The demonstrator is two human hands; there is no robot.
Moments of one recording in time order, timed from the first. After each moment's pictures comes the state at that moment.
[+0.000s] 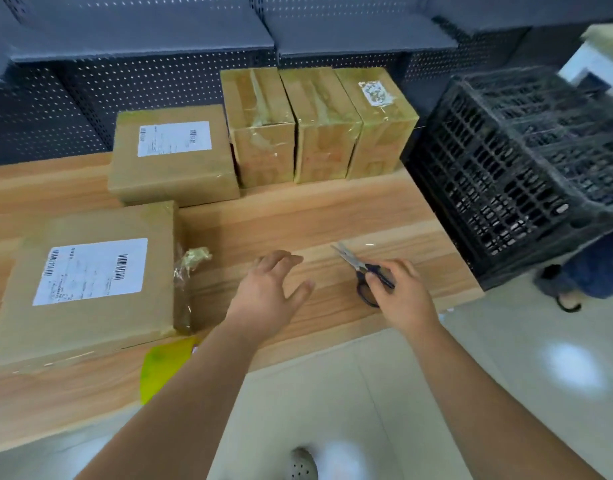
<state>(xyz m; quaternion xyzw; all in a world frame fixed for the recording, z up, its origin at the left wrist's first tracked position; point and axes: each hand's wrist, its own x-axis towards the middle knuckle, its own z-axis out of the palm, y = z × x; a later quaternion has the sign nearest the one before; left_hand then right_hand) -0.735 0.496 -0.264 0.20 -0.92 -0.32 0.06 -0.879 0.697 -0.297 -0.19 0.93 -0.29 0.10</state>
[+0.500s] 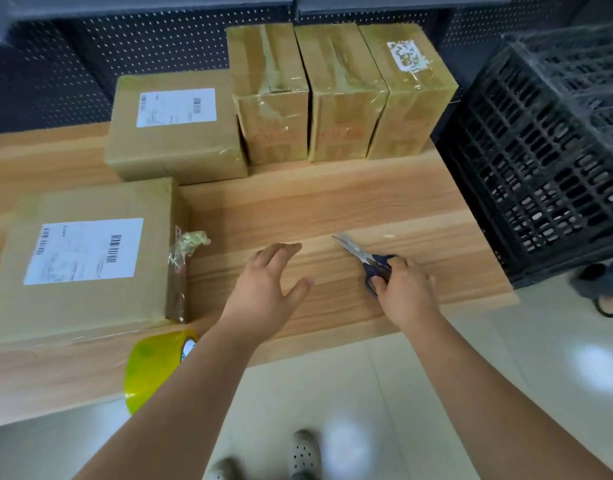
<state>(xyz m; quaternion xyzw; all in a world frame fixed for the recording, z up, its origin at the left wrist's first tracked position) -0.741 0.497 -0.289 0.24 -0.90 -0.35 0.07 -0.905 0.674 -0.335 -0.20 0.97 -0.08 0.14</state>
